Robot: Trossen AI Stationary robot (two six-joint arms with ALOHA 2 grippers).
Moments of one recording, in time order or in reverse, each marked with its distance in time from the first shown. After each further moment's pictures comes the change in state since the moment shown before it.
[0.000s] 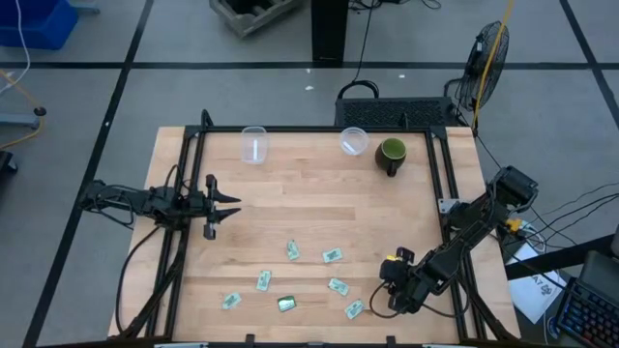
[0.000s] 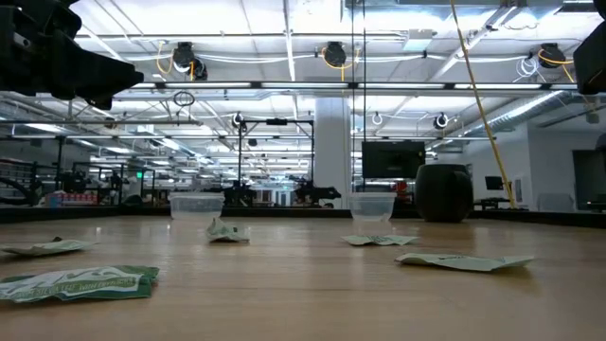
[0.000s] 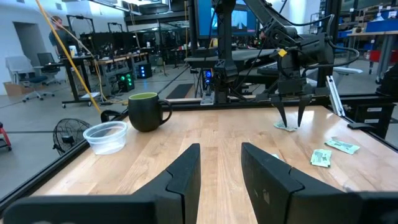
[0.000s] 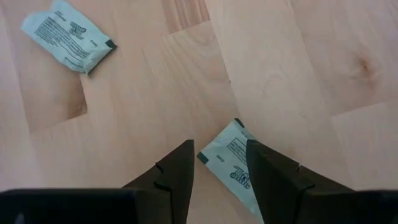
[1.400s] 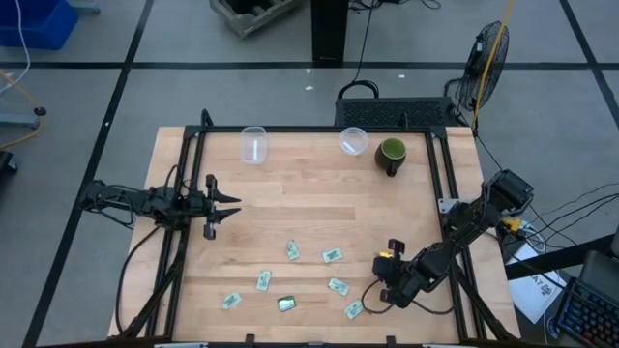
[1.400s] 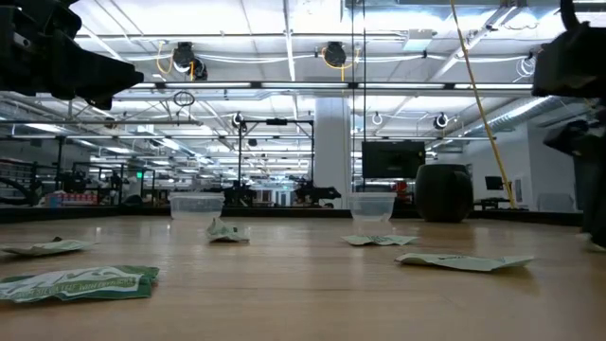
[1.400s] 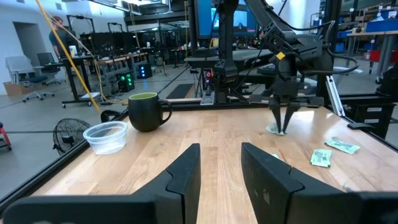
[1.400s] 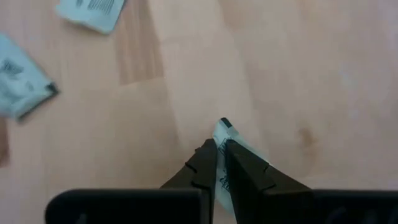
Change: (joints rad) left arm 0.000 0.000 0.000 0.000 0.000 0.000; right arm -0.069 0.041 -0.005 0.027 0.165 -0.181
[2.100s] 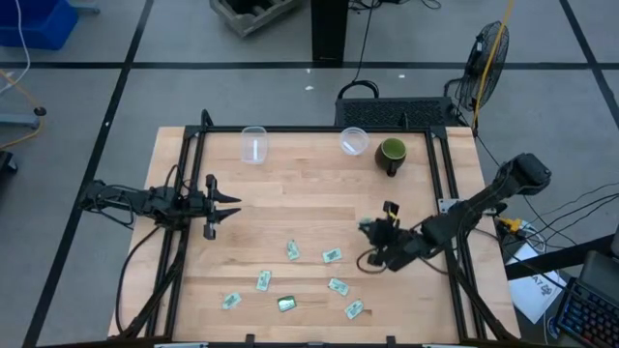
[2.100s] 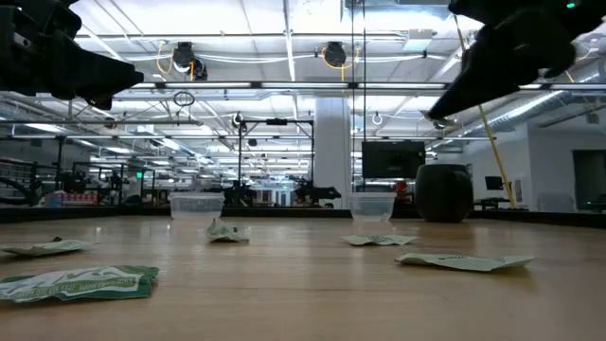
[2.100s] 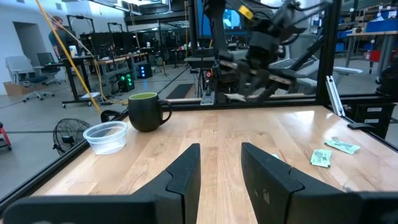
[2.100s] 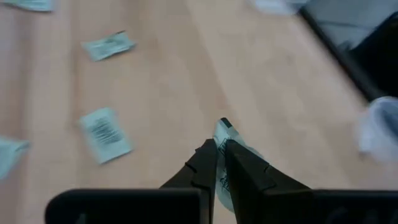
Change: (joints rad) left arm 0.000 0.000 0.000 0.000 0.000 0.000; right arm -0.247 -0.282 0.003 0.019 0.361 -0.493
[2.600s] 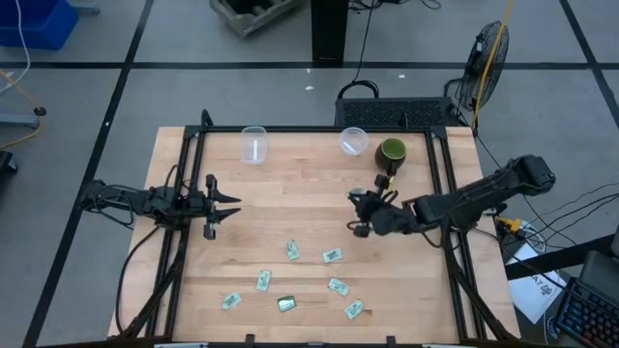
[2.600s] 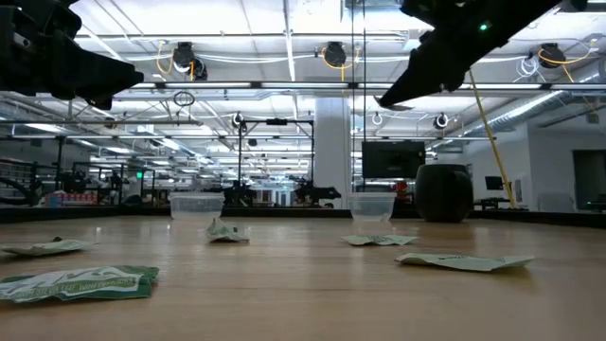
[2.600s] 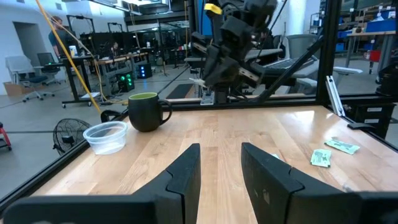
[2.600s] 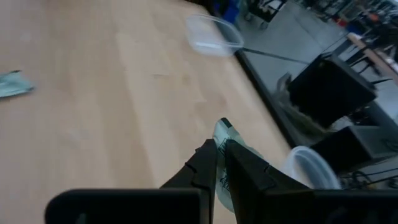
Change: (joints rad) left arm 0.000 0.000 0.000 0.000 0.000 0.000; right arm -0.258 -0.027 0.000 0.242 0.023 -0.417
